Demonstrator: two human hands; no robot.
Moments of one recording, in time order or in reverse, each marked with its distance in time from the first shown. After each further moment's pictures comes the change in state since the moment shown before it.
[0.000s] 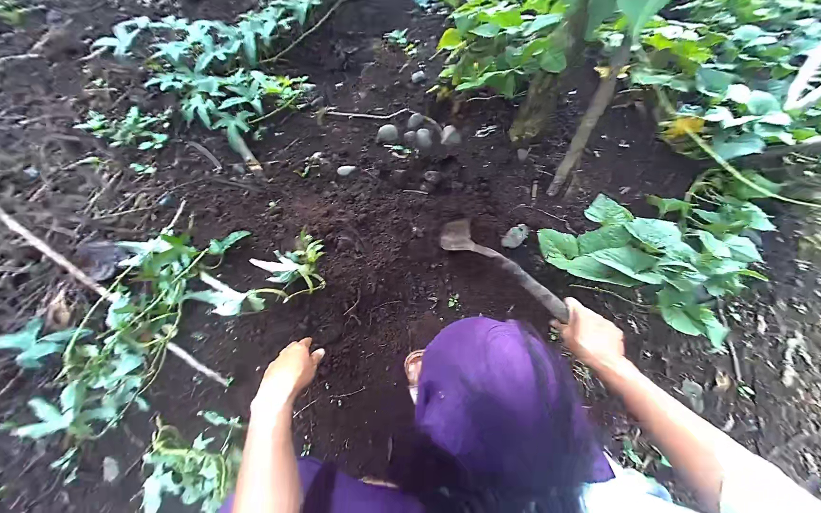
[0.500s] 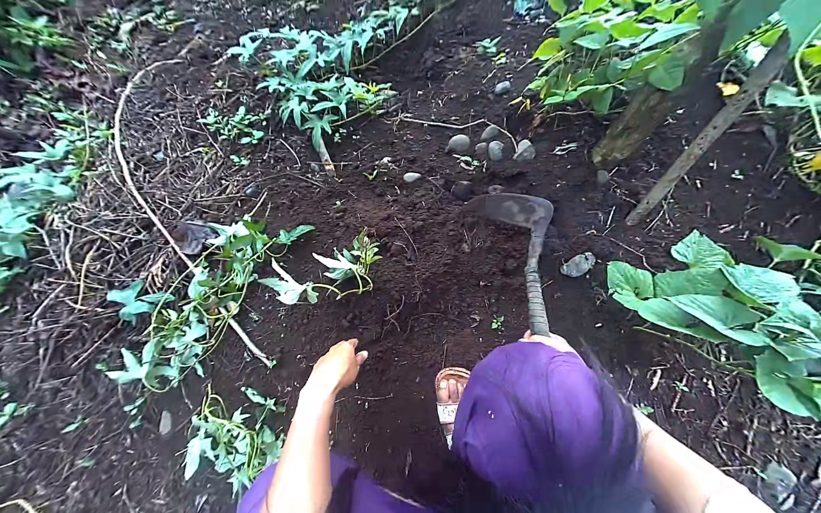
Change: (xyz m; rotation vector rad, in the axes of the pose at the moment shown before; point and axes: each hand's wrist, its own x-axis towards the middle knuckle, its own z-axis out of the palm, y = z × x) left_hand 0.013 -0.001 0.012 -0.090 -0.034 0.008; right_hand 0.018 -0.099 0.055 1.391 -0.445 -0.051
